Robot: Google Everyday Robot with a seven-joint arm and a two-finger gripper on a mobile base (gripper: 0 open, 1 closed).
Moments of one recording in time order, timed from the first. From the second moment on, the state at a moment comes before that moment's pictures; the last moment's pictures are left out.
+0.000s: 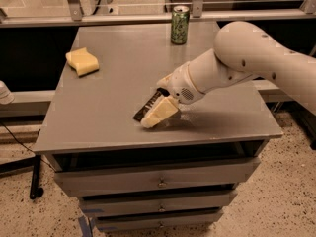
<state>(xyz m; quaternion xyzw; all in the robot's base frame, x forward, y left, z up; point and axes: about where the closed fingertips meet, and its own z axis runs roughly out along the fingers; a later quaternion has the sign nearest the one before) 0.549 0.000 0.825 -0.56 0.73 0.24 0.32</state>
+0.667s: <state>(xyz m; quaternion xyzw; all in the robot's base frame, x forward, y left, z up) 0.555 0.001 0.827 -0.55 0.74 0.24 0.31</state>
